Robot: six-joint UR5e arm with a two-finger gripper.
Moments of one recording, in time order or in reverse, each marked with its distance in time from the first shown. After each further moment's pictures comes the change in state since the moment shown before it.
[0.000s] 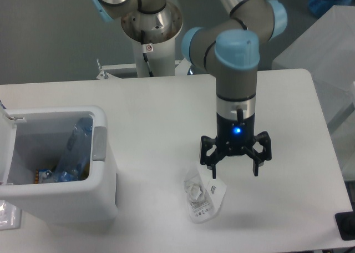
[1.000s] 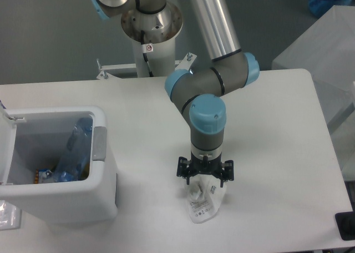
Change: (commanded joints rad) arm -0.101 -0.158 -0.052 0.002 0.120 0.011
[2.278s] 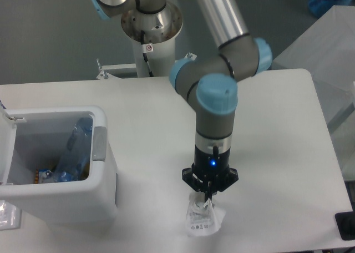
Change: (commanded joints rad) arm 0.018 0.182 0.256 0.003 -0.336 -0.430
